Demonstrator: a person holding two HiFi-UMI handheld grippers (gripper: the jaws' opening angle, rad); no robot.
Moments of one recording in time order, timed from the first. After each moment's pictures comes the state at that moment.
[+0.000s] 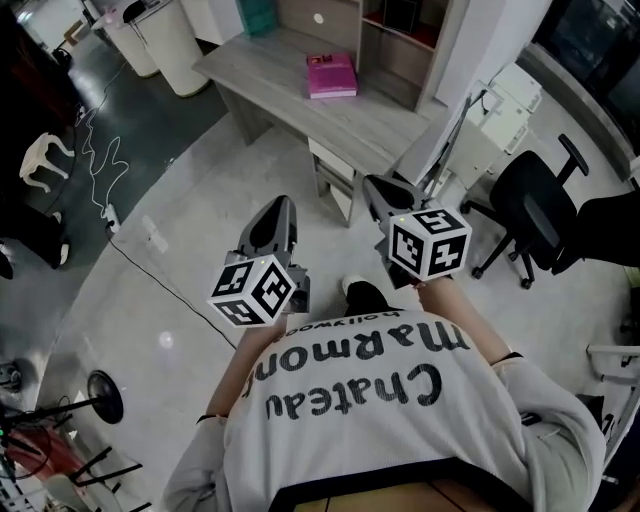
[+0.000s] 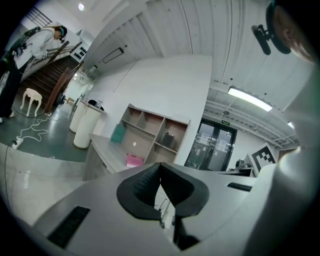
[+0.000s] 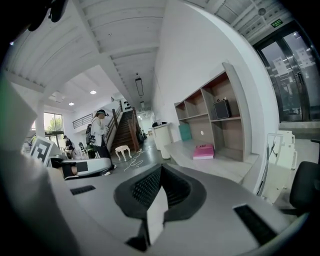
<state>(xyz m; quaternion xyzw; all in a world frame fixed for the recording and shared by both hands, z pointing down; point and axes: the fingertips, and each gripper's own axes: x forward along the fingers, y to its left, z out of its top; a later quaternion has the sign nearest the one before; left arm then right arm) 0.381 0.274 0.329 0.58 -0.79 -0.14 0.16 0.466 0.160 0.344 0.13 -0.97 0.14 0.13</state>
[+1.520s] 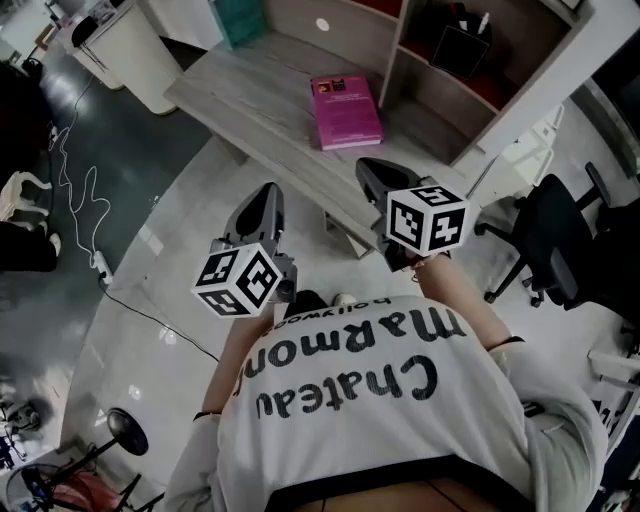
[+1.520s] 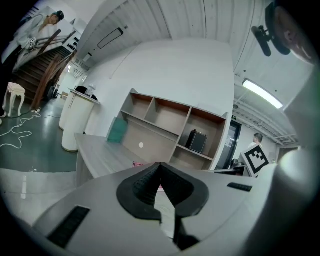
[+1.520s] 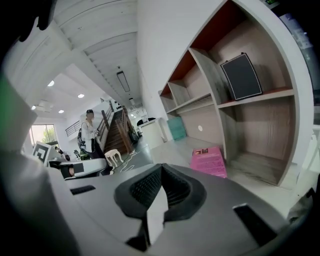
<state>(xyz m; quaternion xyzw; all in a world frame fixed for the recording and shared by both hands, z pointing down) 0.125 0.062 0.356 0.60 -0.77 -0.11 0.19 0.216 -0.058 0.385 0.14 -0.96 0.20 0.15</state>
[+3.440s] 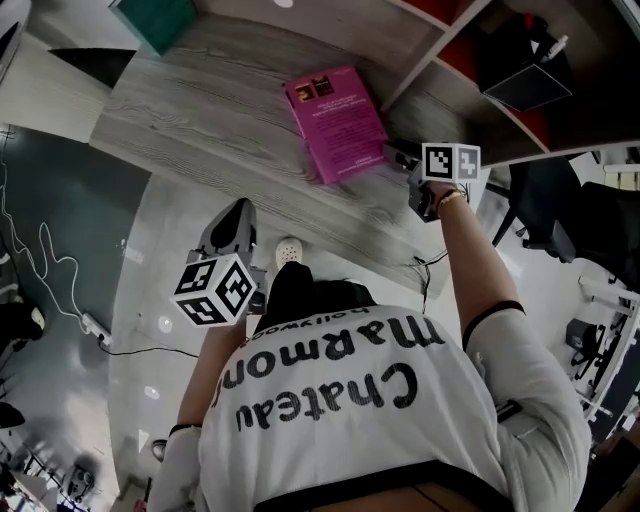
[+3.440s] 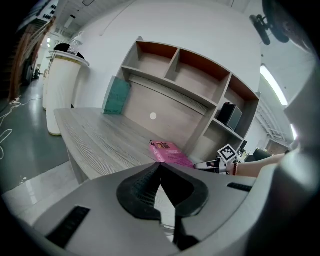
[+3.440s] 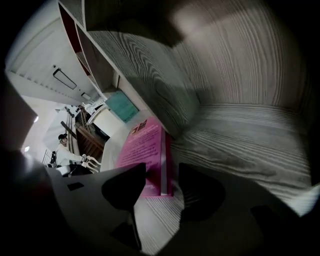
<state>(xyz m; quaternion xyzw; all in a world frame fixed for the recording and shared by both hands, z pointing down) -0.029 -0.054 0.482 0.64 -0.69 0.00 0.34 0.184 -0.276 0.591 0.24 -0.84 0.40 0.27</state>
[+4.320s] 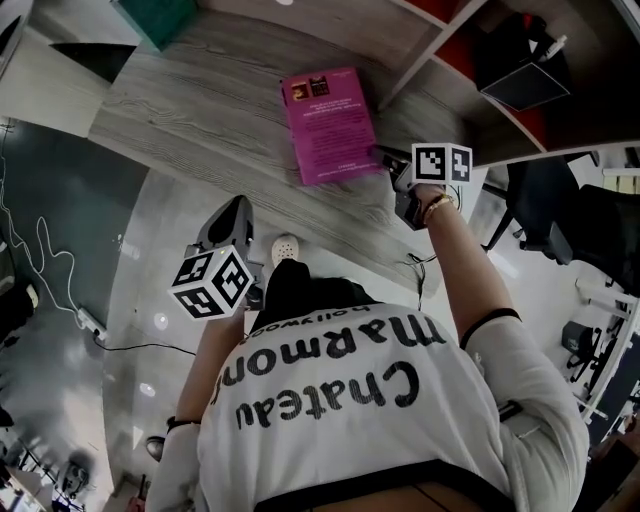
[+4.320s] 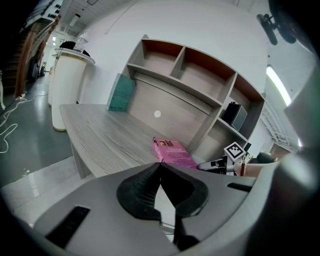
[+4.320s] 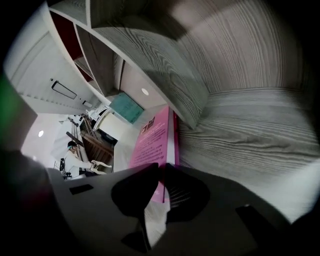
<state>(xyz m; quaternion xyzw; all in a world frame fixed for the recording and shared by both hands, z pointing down) -0.027 -0.053 0.491 0.62 -0.70 0.00 0.35 0.162 -0.244 0.574 0.21 -0.82 0.46 0.26</state>
